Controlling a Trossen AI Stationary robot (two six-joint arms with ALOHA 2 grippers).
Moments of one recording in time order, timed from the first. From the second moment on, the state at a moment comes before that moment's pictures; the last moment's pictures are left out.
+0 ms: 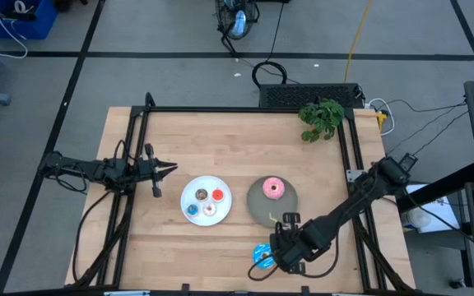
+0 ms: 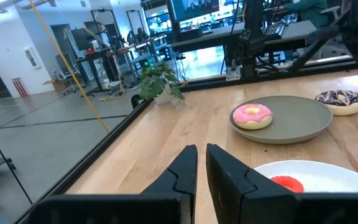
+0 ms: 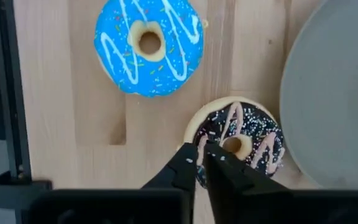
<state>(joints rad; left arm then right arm) -0.20 0.05 0.05 -0.06 -0.45 0.19 0.65 1.83 1.41 -1.00 0.10 0.63</state>
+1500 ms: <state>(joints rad) -0.20 0.05 0.05 -0.06 -0.45 0.19 0.66 1.82 1.03 -0.54 0.09 0.65</state>
